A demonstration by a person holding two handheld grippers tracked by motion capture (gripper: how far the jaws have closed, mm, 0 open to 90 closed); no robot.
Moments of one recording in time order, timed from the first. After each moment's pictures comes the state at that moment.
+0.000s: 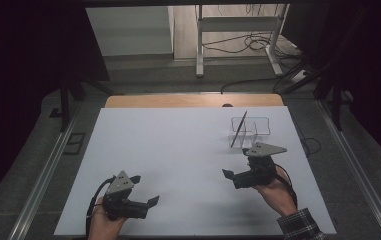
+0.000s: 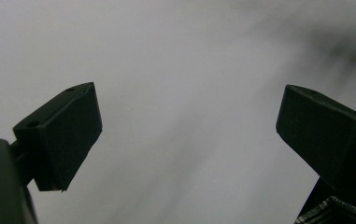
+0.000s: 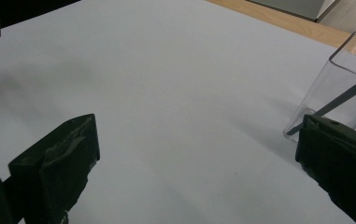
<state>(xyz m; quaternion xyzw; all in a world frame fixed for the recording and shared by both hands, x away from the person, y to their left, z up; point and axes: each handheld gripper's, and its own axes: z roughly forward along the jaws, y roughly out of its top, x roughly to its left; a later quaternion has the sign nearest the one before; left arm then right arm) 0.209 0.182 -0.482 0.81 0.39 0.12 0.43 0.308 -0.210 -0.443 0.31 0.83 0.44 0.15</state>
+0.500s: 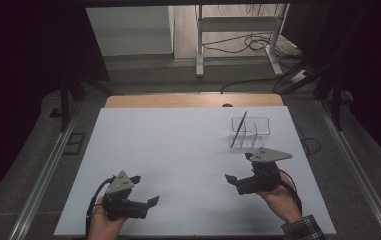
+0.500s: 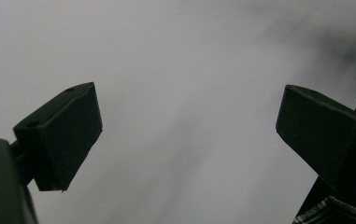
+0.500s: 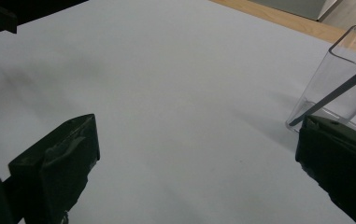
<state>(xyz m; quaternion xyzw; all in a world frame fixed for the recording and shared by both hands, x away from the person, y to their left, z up) 0.210 0.182 -0.482 0.81 0.39 0.12 0.43 0.292 -0.217 -0.441 0.31 0.83 0.44 0.15</state>
